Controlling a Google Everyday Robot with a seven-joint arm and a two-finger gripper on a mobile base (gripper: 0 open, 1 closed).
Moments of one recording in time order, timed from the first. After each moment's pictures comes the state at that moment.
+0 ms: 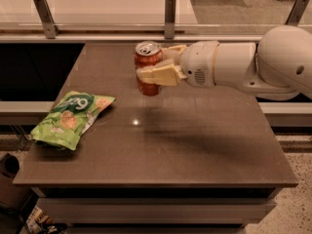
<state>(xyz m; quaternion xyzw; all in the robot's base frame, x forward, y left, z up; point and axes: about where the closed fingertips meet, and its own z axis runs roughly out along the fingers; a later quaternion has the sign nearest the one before) 0.556 0.001 0.962 -0.44 0.66 0.29 0.54</state>
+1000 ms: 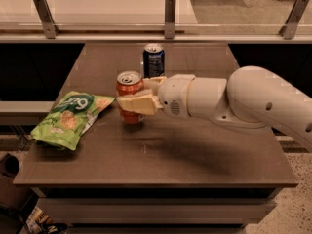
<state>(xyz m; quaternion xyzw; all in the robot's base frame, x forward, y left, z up) 0.524 0.046 0.905 -0.39 0.69 0.33 0.51</state>
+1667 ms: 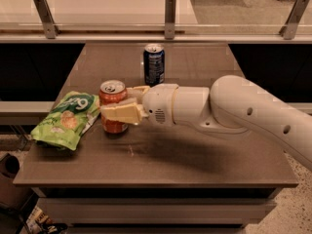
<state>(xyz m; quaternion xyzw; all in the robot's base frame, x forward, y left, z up) 0.506 0.087 0.891 -0.40 0.67 0.39 0.49</state>
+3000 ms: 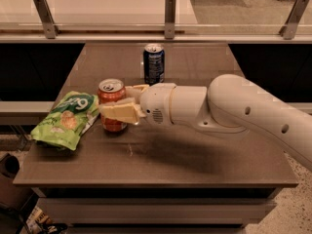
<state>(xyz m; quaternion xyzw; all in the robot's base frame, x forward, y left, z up) 0.503 0.094 0.894 -0.40 0.67 0.39 0.49</state>
